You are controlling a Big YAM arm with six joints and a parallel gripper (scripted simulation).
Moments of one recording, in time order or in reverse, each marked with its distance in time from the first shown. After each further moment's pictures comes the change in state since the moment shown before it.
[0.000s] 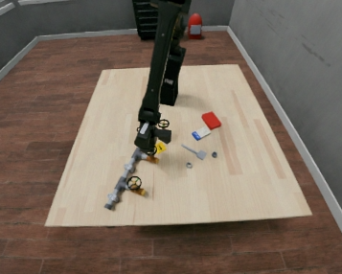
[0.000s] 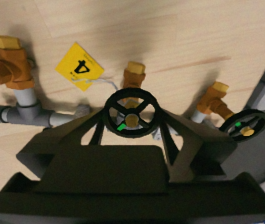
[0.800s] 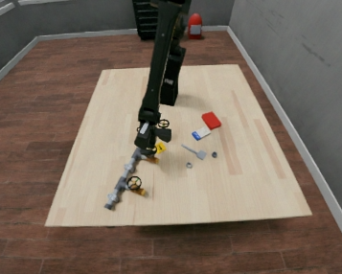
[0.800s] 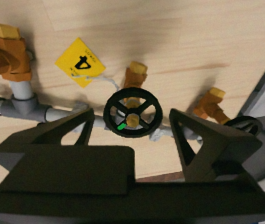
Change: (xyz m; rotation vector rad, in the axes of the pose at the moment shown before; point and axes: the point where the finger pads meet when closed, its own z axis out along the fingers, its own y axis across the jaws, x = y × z) arm 0.000 0.001 0.000 -0.002 0.001 -0.071
